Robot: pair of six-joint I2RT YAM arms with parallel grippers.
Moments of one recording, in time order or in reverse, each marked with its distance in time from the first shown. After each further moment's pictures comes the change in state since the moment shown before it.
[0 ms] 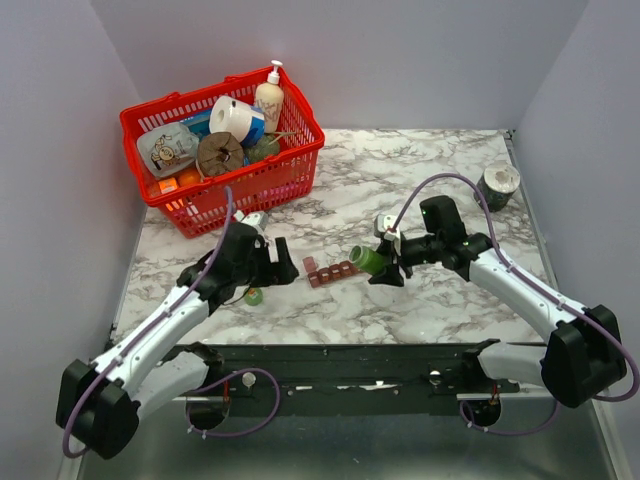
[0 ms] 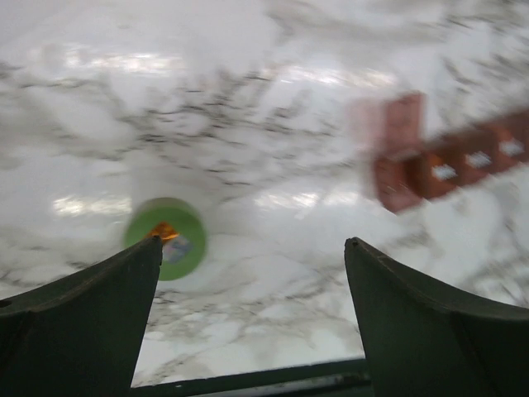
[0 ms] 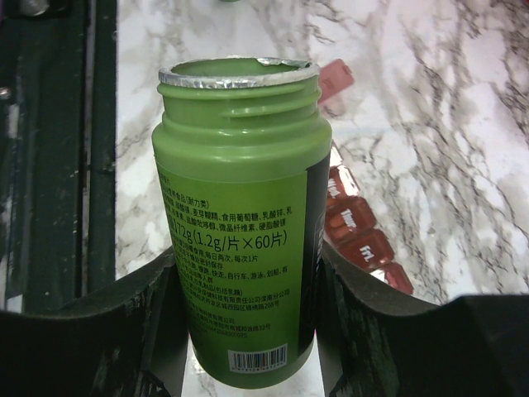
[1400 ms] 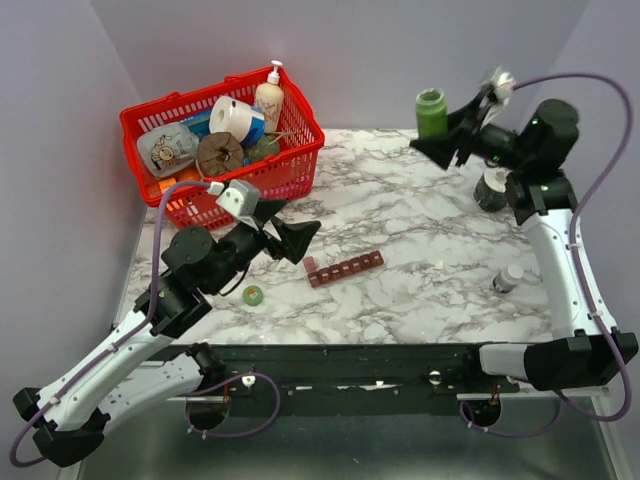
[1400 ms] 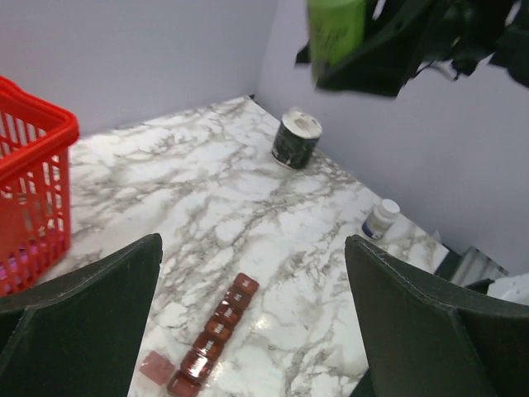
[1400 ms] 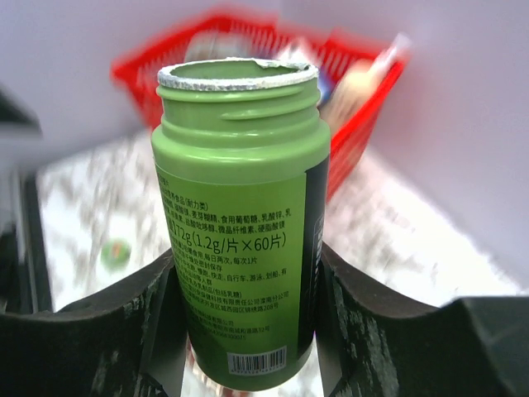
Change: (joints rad) left arm -0.312 -0.219 0.274 0.380 -0.129 0.315; right arm -0.362 0.054 0.568 0.219 -0.111 0.618
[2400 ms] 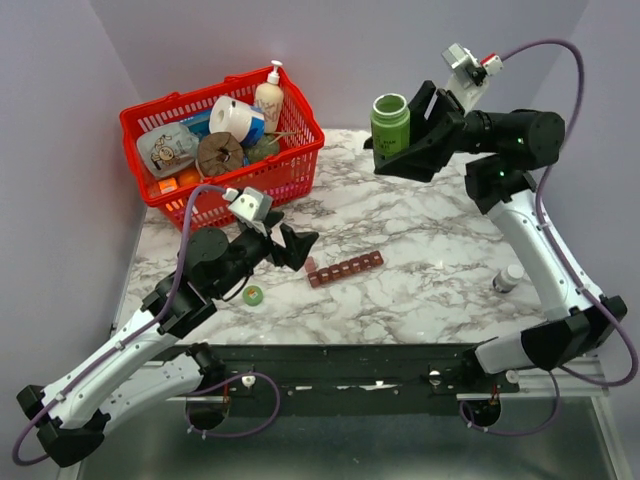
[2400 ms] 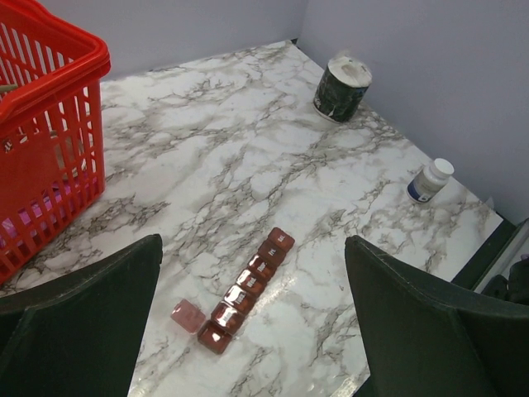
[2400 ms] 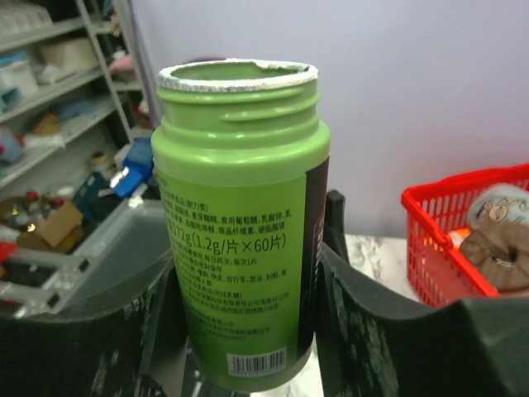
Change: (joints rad) left arm 0.005 -0.010 -0.058 -0.087 -0.053 0.021; right arm 0.295 0.161 0.249 1.021 -0.310 1.109
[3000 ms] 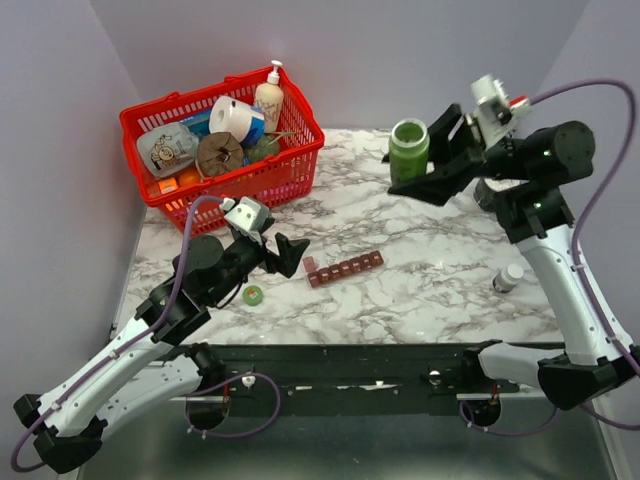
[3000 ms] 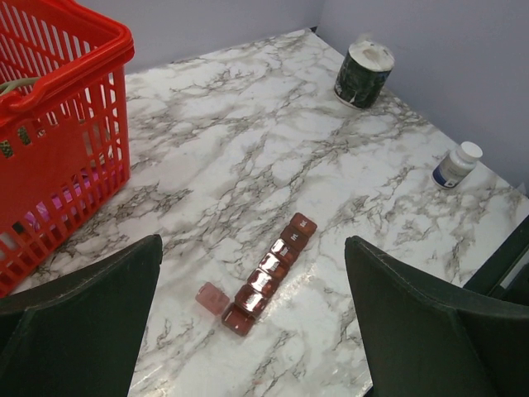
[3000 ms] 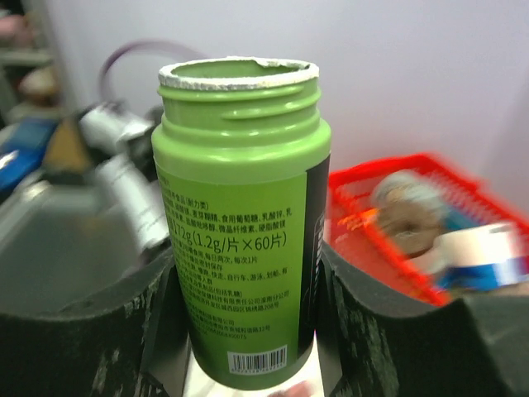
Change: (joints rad) left arm 0.003 -0.067 -0.041 -0.050 -0.026 0.058; right arm -0.056 -0.217 -0.061 -0.608 0.121 -0.598
